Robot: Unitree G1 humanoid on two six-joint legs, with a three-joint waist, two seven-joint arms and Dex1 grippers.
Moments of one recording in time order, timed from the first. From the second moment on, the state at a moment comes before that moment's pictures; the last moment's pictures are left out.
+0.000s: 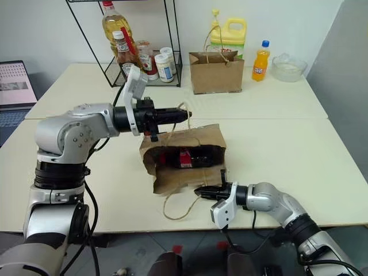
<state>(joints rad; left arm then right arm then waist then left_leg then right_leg) -0.92 0.57 0.02 0.02 -0.64 0.95 -0.96 -0.40 -0.54 0.49 0.26 -0.49 -0.82 0.51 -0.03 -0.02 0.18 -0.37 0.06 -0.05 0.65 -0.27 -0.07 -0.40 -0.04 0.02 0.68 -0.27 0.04</state>
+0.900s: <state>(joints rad) -0.90 0.53 0.05 0.01 -0.68 0.97 -0.93 -0.11 -0.74 0.33 -0.11 -0.23 -0.55 0.68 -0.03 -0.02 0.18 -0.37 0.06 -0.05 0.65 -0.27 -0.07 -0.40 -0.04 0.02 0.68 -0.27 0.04</state>
